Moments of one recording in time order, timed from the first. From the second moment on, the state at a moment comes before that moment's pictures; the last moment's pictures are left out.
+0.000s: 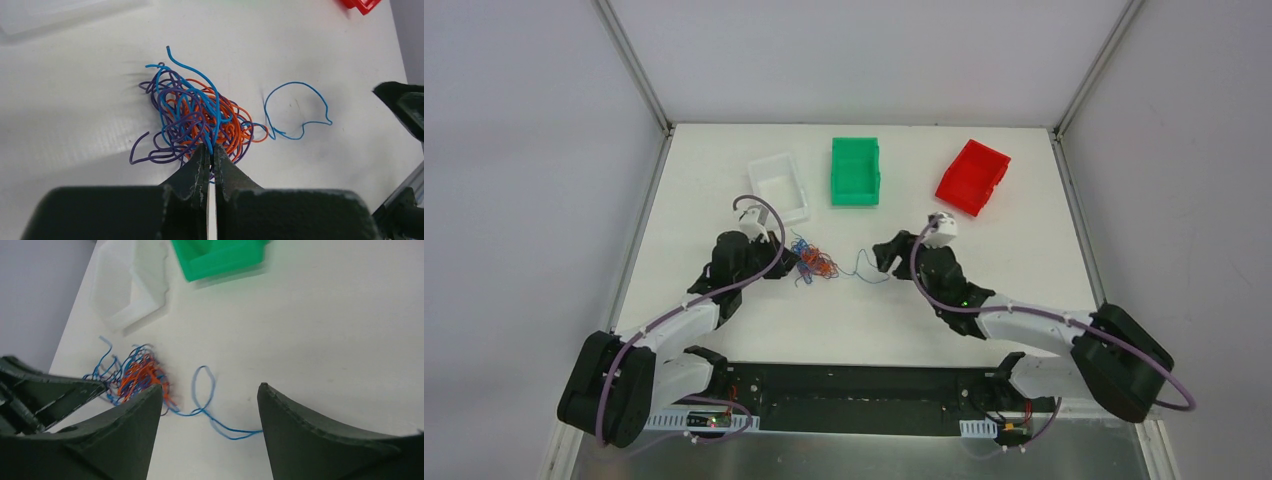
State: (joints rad) left arm -0.33 1.07 0.32 0.32 0.20 -0.53; right arm 0.86 1.15 0.37 0.47 0.51 0.76
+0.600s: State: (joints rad) left arm -0.33 1.10 0.32 0.51 0.44 -0.53; right arm 0.85 1.68 0.89 0.30 -0.23 0.51
